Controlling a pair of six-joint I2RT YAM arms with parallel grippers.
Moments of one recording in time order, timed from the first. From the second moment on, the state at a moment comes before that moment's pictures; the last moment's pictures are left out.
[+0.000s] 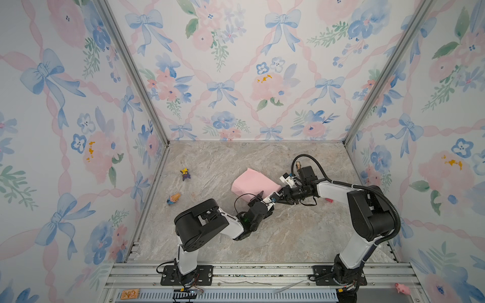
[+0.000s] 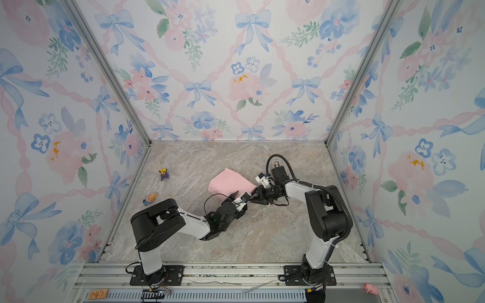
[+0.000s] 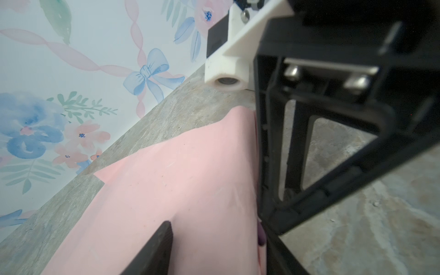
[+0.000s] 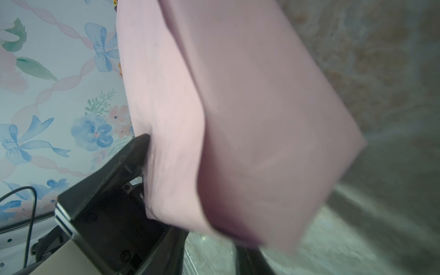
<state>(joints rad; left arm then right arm) -1.00 1.87 0.67 0.84 -0.52 0.30 0.30 1.78 0.97 -0.31 -0.90 0.40</state>
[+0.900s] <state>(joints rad) -1.00 1.87 0.67 0.84 -0.52 0.31 0.28 1.80 0.92 -0.24 -0.88 0.46</state>
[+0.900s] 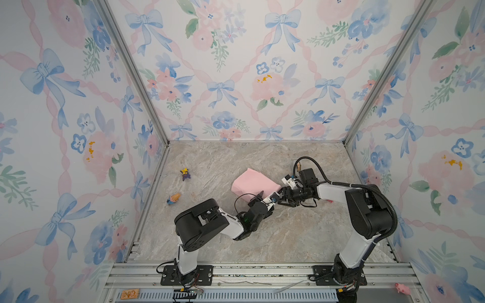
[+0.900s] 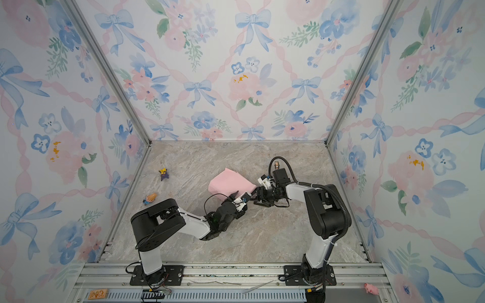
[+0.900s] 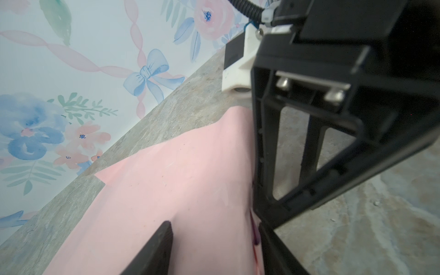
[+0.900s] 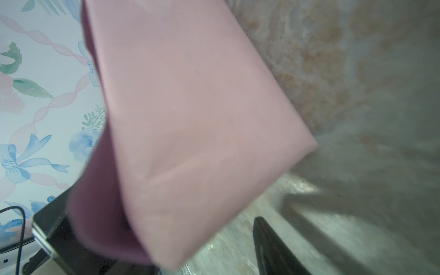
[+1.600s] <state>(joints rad) -1.00 1.87 0.67 0.84 -0.52 0.31 0.28 1.69 0.80 -0.17 -0.87 0.52</state>
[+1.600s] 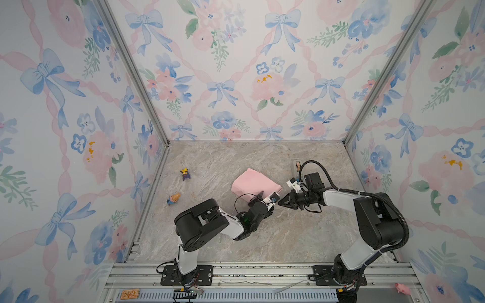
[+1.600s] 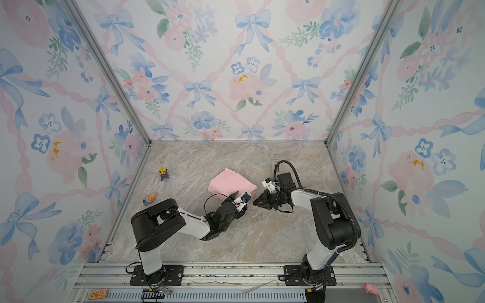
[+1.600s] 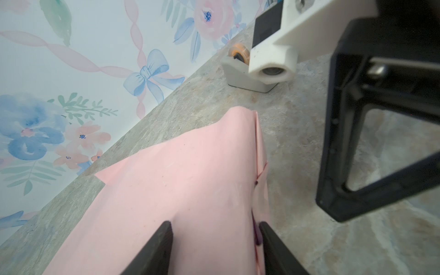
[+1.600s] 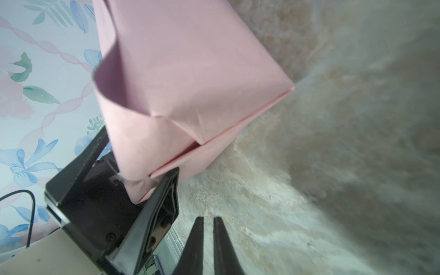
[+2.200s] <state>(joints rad) -1.00 1.87 0.67 0.84 -0.52 0.31 0.35 1.78 0.85 0.02 -0.84 0.68</state>
